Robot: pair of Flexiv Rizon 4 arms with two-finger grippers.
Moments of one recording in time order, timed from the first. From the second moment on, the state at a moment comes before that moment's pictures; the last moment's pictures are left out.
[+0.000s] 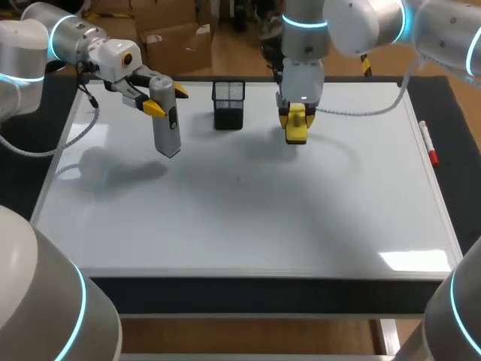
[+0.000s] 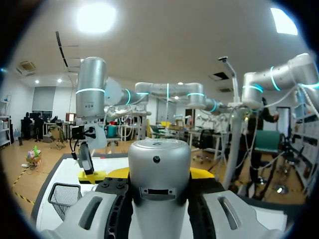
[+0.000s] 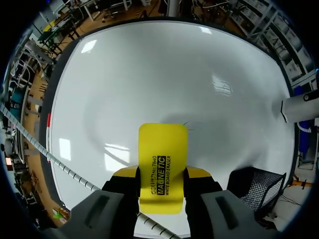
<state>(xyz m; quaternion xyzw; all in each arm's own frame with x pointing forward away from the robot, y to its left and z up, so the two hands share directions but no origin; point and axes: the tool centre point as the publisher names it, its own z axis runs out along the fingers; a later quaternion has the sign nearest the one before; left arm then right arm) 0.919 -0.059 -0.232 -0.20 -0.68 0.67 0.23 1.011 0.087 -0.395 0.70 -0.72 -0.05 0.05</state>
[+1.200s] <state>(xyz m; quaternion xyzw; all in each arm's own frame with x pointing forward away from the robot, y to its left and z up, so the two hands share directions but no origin) 0.919 -0.059 -0.232 -0.20 -0.68 0.67 0.23 1.052 0.082 -0.423 0.68 -0.73 -0.06 0.05</state>
